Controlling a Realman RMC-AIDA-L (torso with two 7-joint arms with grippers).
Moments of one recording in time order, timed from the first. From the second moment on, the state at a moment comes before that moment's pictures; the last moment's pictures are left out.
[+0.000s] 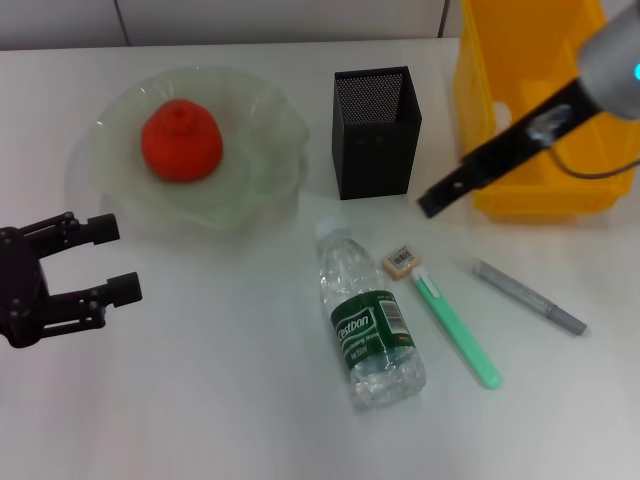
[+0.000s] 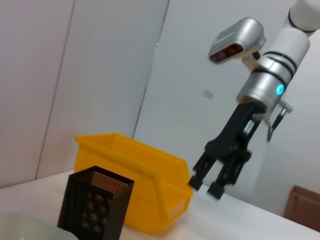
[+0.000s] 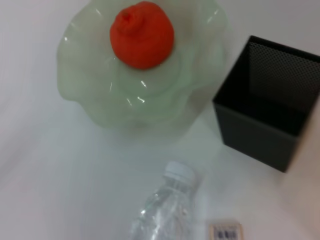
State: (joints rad) left arm -0.25 -2.00 0.64 0.79 1.84 1.91 -1.38; right arm 0.80 2.08 -1.19 -1.36 -2.54 -1.76 2.78
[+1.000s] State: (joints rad) left arm -0.26 -2.01 0.64 0.74 1.83 1.90 -1.36; right arm 0.84 2.09 -1.48 -0.85 -2.26 -1.19 2.72
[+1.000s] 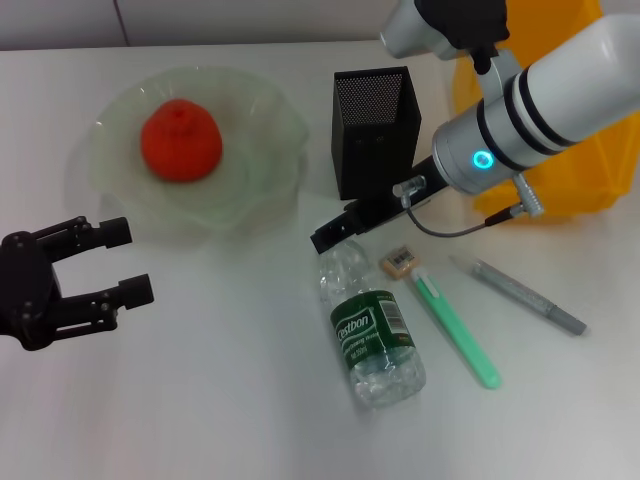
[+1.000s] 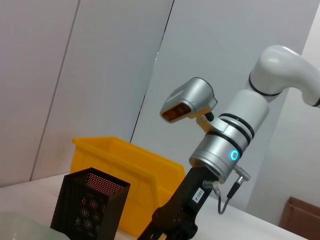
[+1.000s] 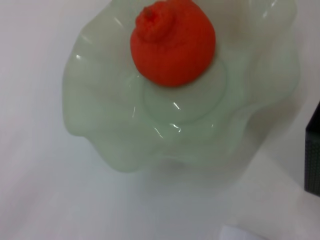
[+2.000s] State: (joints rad) left arm -0.27 -2.01 0.64 0.69 1.85 1.91 -1.34; right arm 0.86 2.09 -1.48 -0.67 -2.13 -1.08 2.58
